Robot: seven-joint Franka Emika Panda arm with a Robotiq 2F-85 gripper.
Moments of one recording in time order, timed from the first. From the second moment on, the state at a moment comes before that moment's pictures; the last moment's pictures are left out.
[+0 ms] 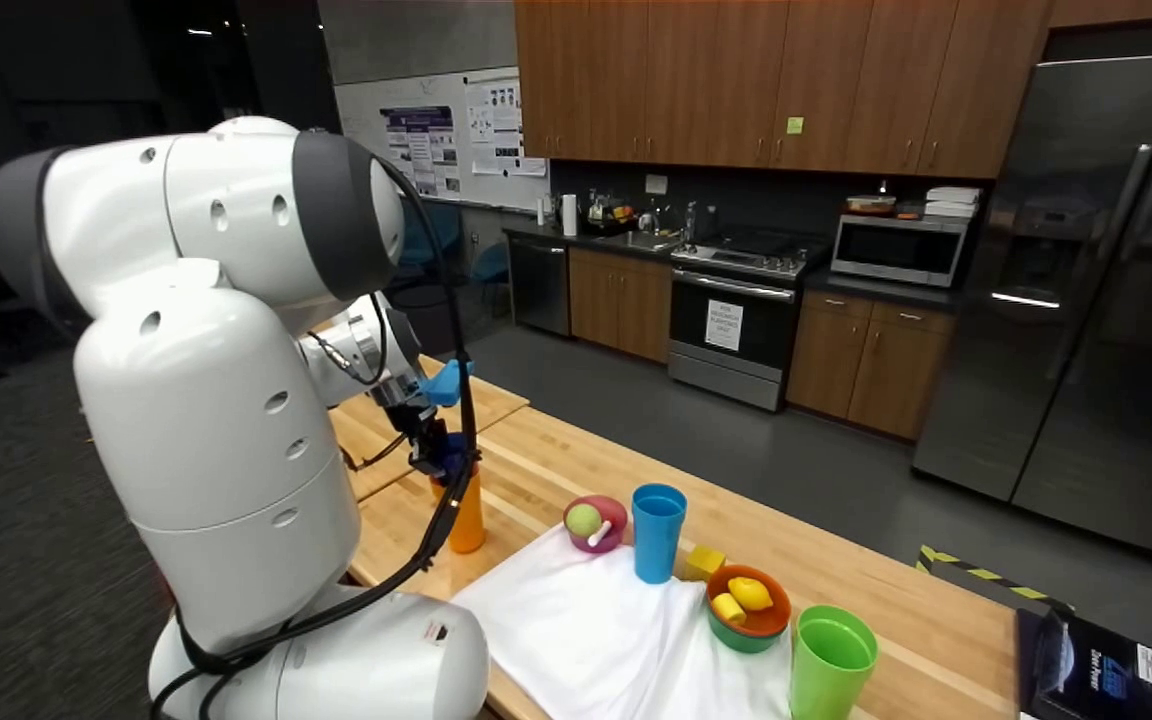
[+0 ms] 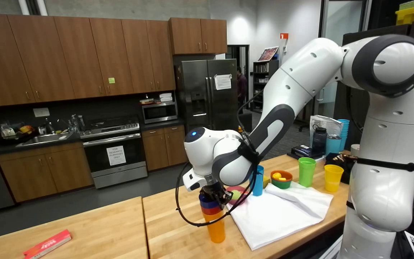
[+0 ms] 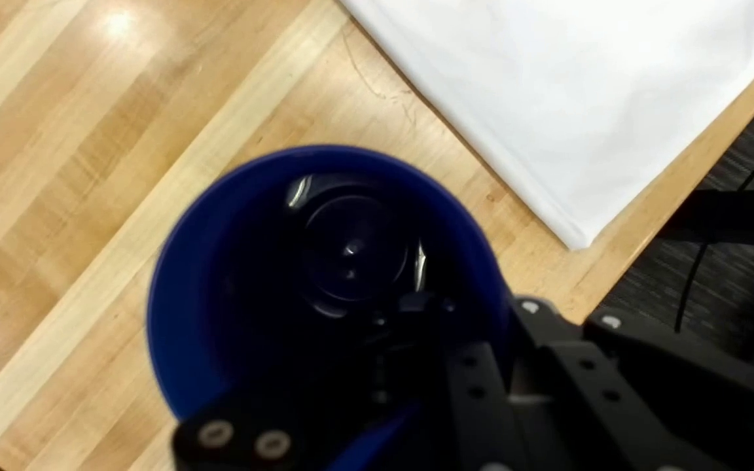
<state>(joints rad) 0.38 -0.05 0.32 -2.41 -0.35 2.23 -1.15</state>
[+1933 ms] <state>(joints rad) 0.38 0.20 0.38 -2.05 -0.36 2.16 -1.15</state>
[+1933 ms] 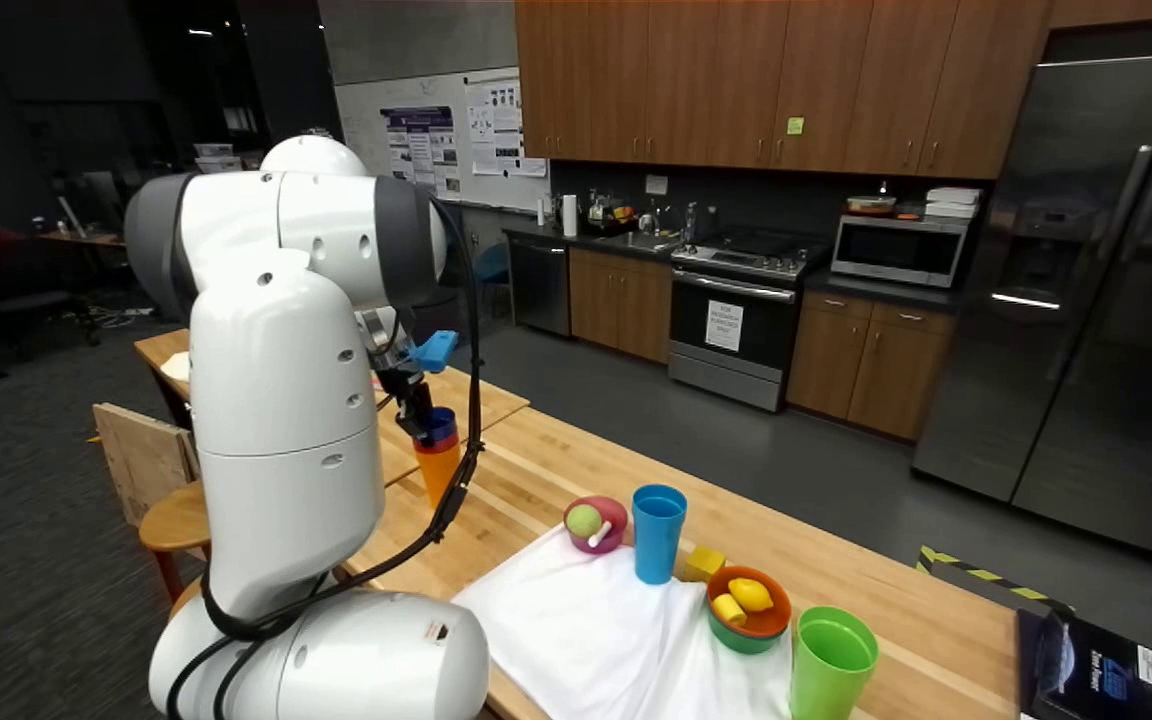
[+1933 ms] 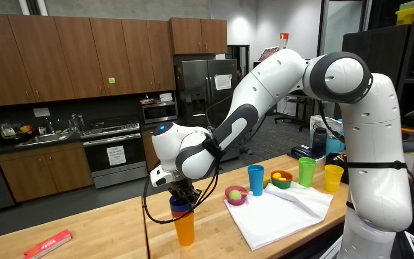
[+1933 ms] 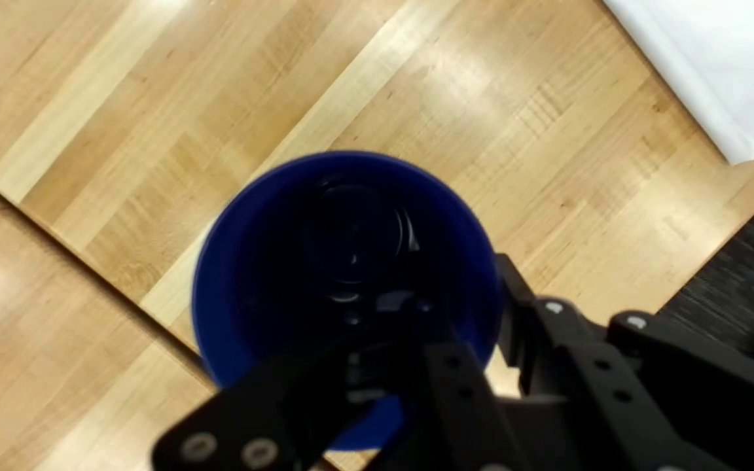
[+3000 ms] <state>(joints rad) 0.37 -0.05 0.39 -2.06 -0.32 1.95 -1.43</state>
